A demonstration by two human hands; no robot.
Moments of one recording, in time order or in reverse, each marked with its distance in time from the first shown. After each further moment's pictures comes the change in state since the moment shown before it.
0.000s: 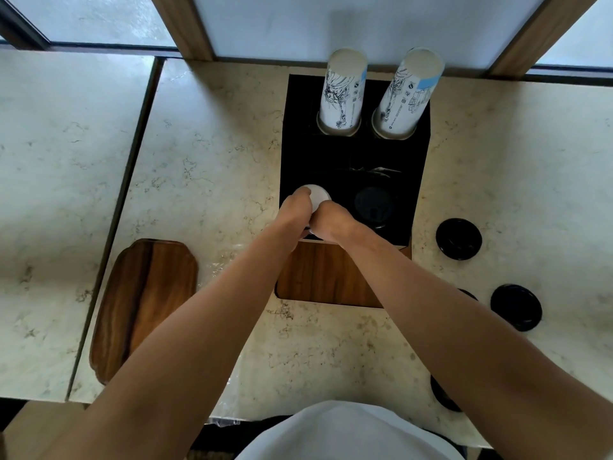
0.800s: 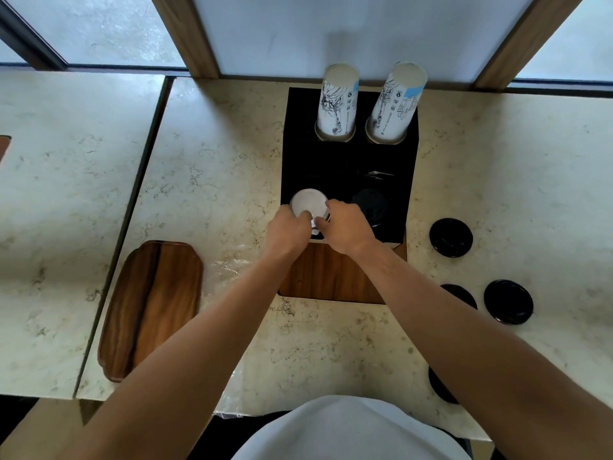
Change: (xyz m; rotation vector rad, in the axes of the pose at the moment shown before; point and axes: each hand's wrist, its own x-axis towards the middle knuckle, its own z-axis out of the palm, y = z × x) left_hand -0.030 -0.044 -0.023 0.393 0.162 0.456; right_hand -0.043 0.031 0.007 0.132 0.347 -0.155
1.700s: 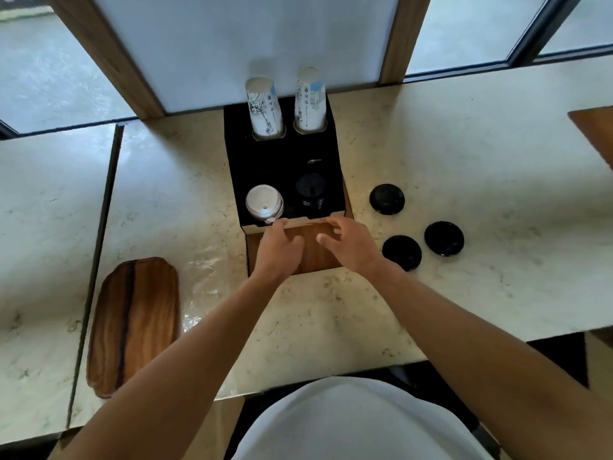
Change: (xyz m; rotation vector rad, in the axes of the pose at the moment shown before) left_hand -0.112 -0.006 0.013 0.191 -0.199 0.317; right_hand -0.138 0.077 -0.003 0.282 0.220 0.086
